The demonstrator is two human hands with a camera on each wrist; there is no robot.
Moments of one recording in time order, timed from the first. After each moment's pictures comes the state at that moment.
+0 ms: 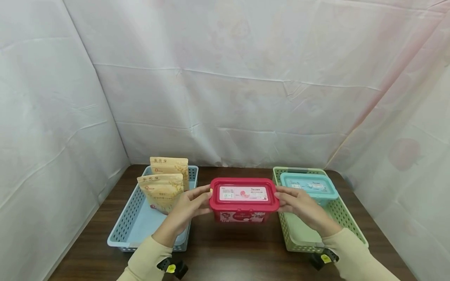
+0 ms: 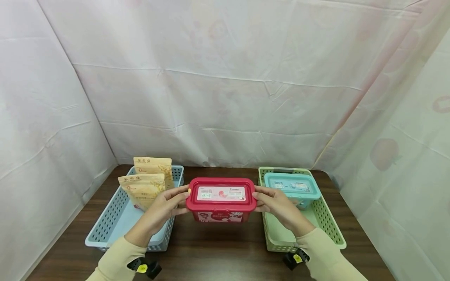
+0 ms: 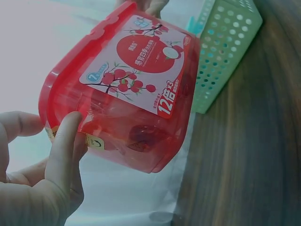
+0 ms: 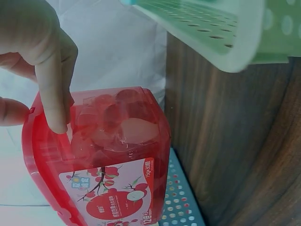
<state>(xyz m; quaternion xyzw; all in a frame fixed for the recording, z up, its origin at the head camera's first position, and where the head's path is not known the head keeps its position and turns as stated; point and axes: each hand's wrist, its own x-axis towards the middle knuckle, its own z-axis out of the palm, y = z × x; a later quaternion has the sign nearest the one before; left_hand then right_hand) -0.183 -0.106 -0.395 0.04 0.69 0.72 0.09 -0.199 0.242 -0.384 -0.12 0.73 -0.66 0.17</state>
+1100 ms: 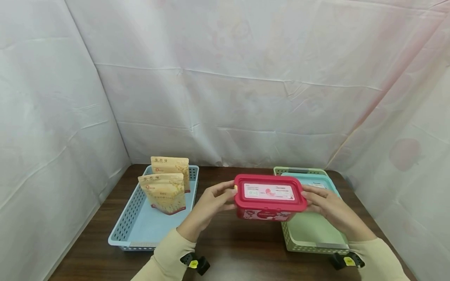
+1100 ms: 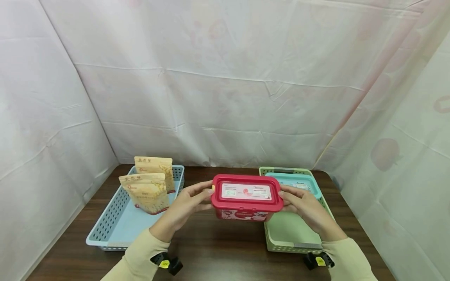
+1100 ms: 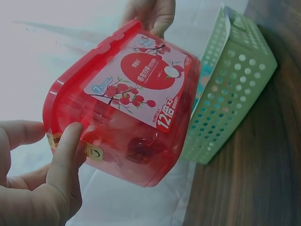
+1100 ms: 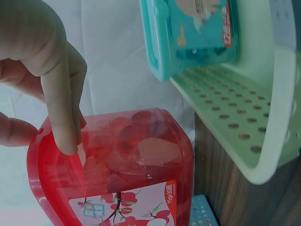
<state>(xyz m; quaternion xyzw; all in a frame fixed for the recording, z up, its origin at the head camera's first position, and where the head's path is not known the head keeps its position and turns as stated) -0.190 -0.052 -0.387 0.13 0.65 0.74 0.12 -0.188 0.301 -0.372 -0.09 0.75 -0.64 0.12</state>
